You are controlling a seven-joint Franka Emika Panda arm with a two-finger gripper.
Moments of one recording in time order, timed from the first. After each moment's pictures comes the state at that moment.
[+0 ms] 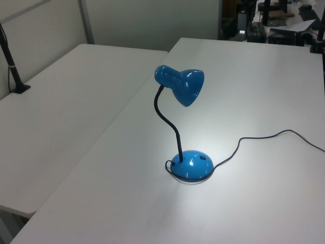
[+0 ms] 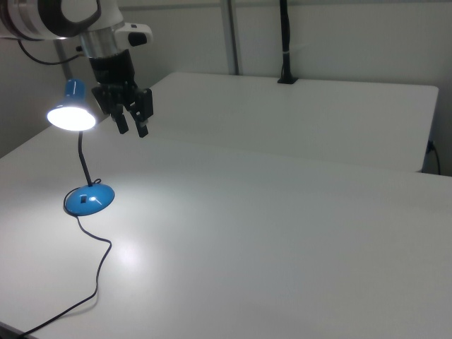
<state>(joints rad) -0.02 -0.02 0.04 -1.60 -0.05 1.60 0.03</state>
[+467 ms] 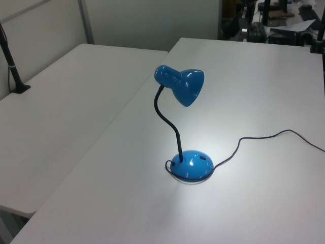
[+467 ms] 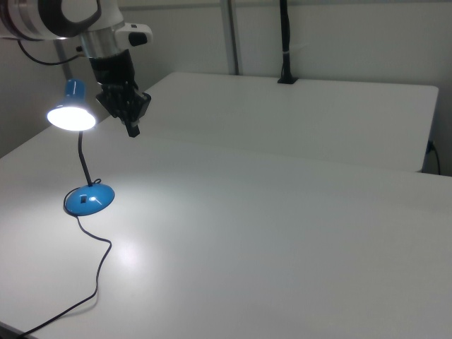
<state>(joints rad) -0.02 -0.02 0.04 -1.60 -0.05 1.60 0.01</state>
